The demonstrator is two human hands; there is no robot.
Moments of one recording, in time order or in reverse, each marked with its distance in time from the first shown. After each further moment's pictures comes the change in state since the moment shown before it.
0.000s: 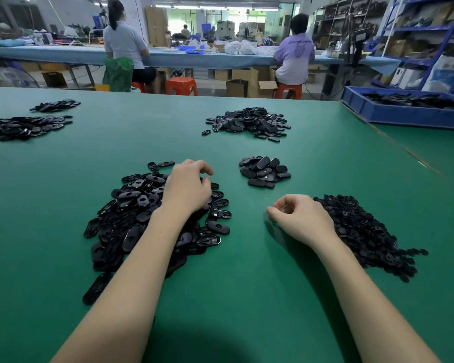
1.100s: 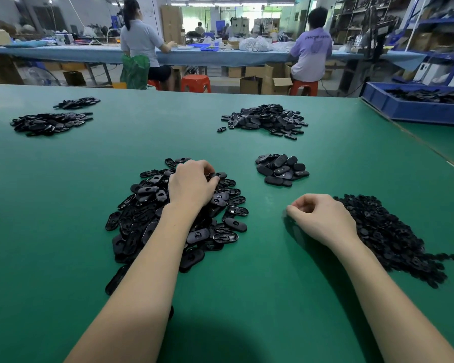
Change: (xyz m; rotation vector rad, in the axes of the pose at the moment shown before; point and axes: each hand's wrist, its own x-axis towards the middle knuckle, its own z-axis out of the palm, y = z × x) left_hand 0.002 -0.018 -0.005 0.130 0.060 -0.137; right_hand 0.002 0.000 0.005 -0.016 0.046 0.016
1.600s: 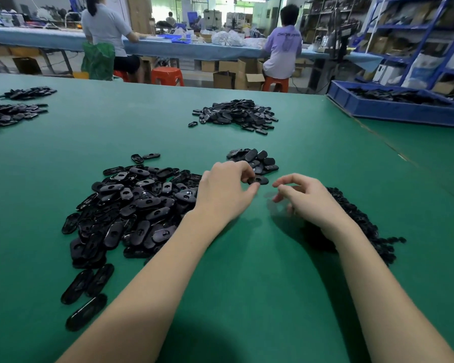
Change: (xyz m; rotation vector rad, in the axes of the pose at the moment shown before) left_hand -0.048 0.091 0.016 -0.194 -0.078 0.331; right_hand 0.001 0.011 -0.038 0.420 -0.121 -0.055
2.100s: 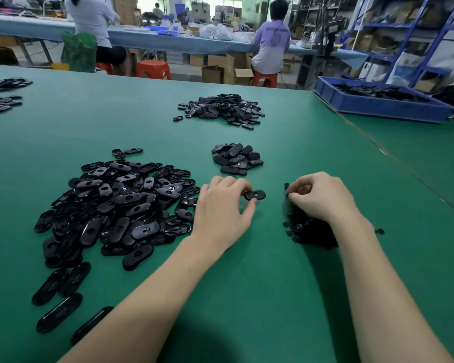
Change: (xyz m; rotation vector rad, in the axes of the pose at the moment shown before) left_hand -0.039 0.009 0.041 -0.031 0.095 0.122; right_hand 0.001 0.018 -0.041 -0.585 0.155 0.128
